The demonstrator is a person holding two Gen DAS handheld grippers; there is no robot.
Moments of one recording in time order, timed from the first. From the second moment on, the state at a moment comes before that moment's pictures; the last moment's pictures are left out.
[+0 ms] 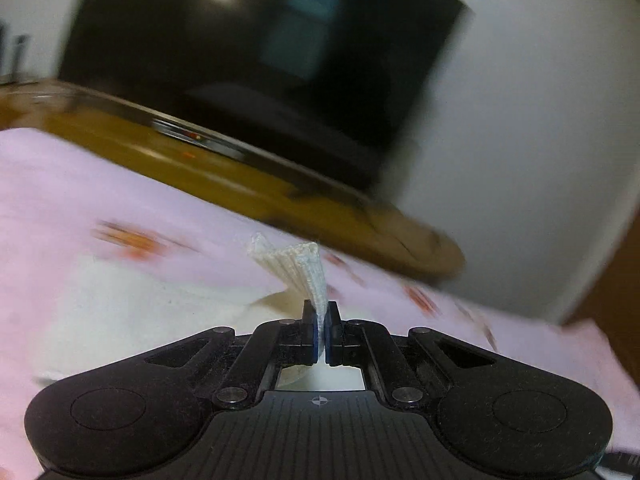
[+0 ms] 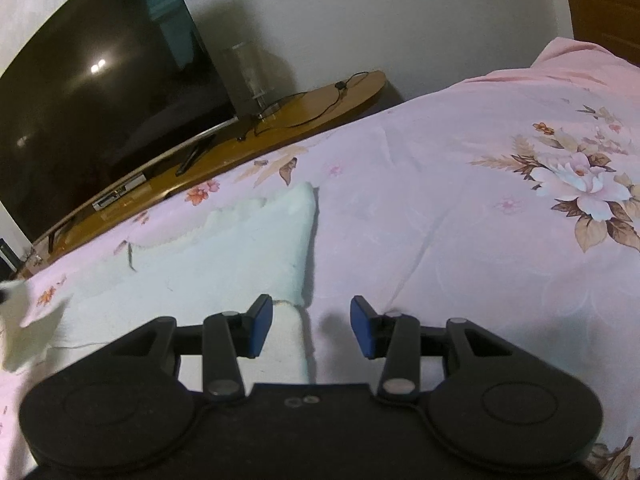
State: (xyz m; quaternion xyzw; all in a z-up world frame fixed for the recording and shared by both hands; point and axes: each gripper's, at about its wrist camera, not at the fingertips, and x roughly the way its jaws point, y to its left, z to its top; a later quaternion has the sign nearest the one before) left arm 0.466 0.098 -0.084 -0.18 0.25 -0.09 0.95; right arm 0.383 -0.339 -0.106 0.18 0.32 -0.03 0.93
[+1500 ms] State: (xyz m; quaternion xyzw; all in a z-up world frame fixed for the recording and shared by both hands) left arm 0.441 0.126 -0.150 -0.13 0.32 0.02 0.94; right arm 0.482 -0.230 -0.062 0.22 0.27 0.16 0.93
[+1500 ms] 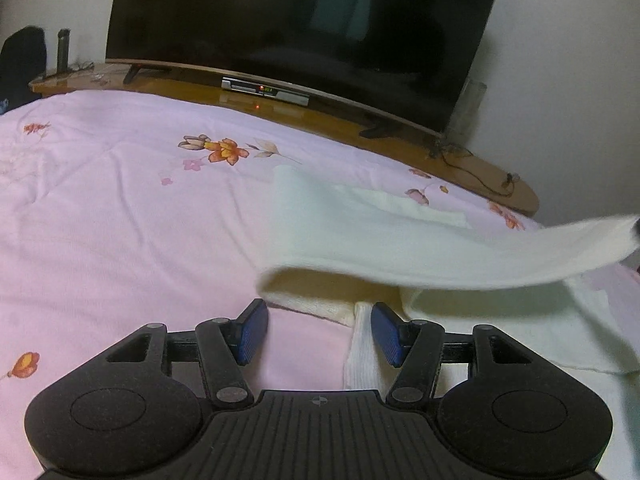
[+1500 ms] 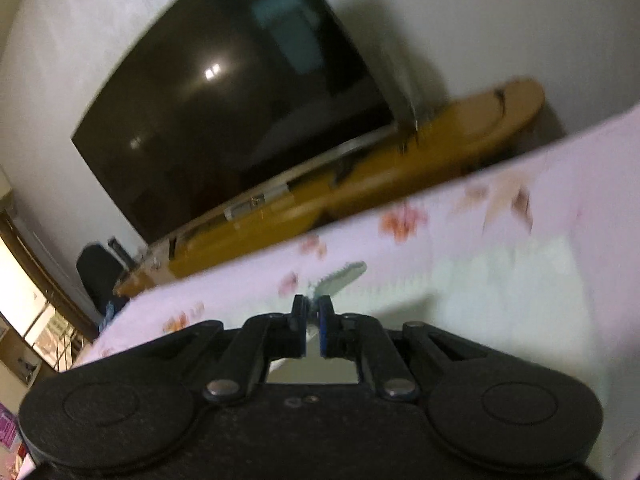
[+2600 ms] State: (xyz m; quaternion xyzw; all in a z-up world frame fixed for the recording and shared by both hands) left arm 0.434 0.144 -0.156 -0.22 0.30 -0.03 0.93; right arm 0.481 -0.275 -0.062 0.19 0.32 0.11 0.92
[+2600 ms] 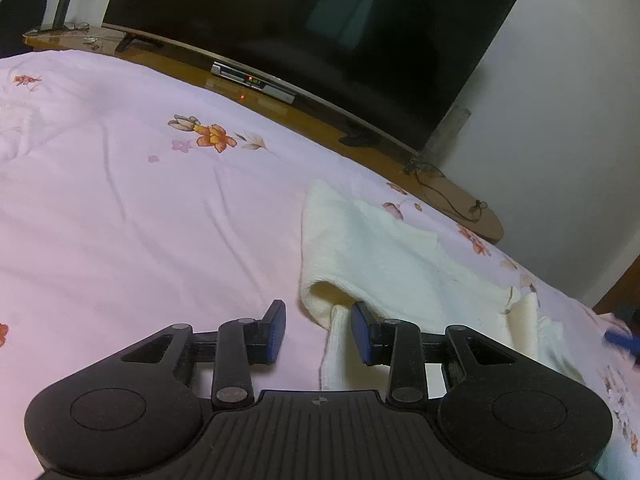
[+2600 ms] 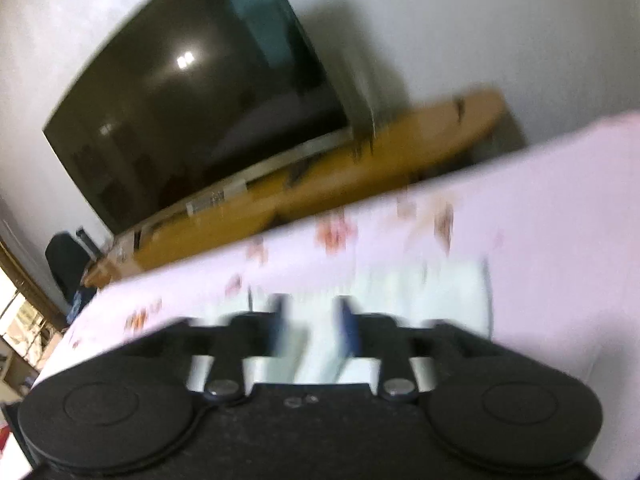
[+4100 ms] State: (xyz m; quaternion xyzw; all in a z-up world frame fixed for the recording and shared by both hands) left arm 0.446 0.064 -0.132 -0.05 0.33 -0.04 0.94; right arm 0.472 -0.244 -0.024 0.22 0.26 0.19 0.92
